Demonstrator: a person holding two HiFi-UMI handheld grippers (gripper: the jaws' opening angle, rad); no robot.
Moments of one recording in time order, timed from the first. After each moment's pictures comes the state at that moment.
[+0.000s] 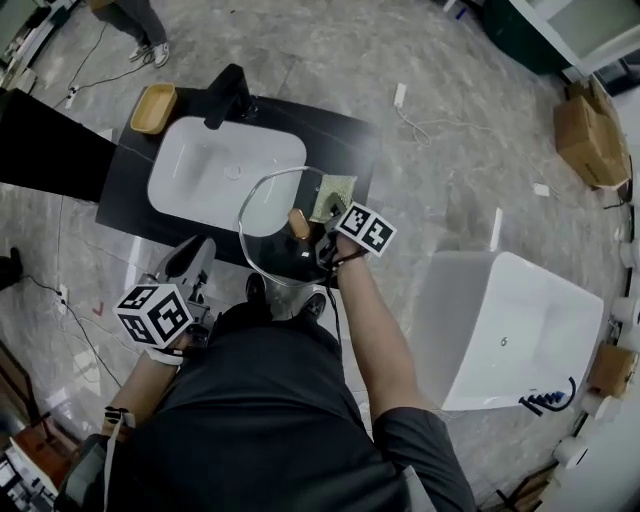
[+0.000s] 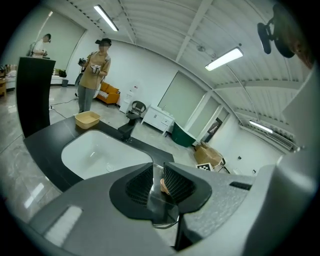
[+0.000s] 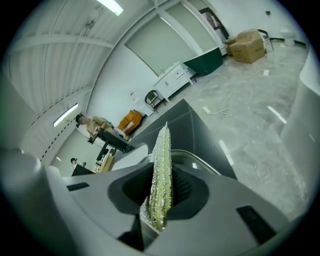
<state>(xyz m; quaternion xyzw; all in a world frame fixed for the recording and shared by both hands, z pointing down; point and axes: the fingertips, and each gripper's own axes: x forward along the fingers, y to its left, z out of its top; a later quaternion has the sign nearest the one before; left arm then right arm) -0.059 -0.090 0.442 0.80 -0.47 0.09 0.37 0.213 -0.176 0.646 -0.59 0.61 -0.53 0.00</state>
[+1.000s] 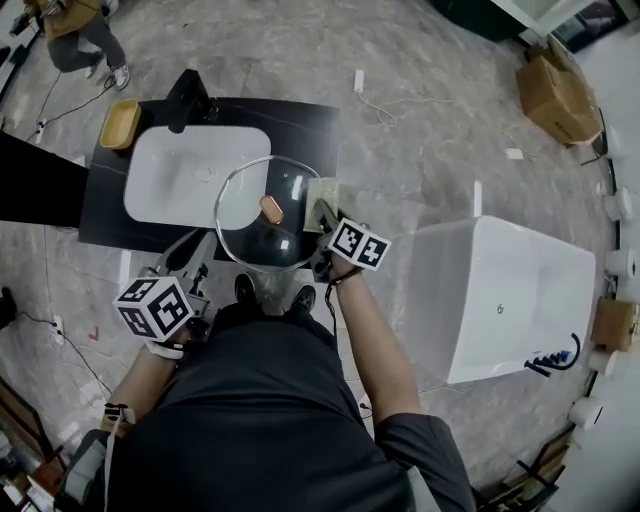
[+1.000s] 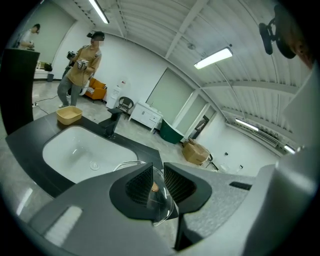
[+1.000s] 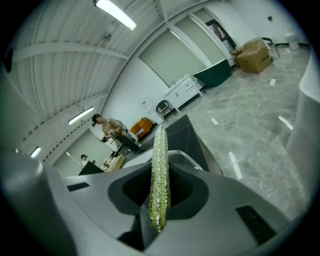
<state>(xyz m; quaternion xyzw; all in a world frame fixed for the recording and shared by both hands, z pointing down) -0.002 -0.069 0.430 0.84 -0.40 0.09 0.37 0.242 -0.099 0.596 -0.59 0.67 -0.46 0.04</state>
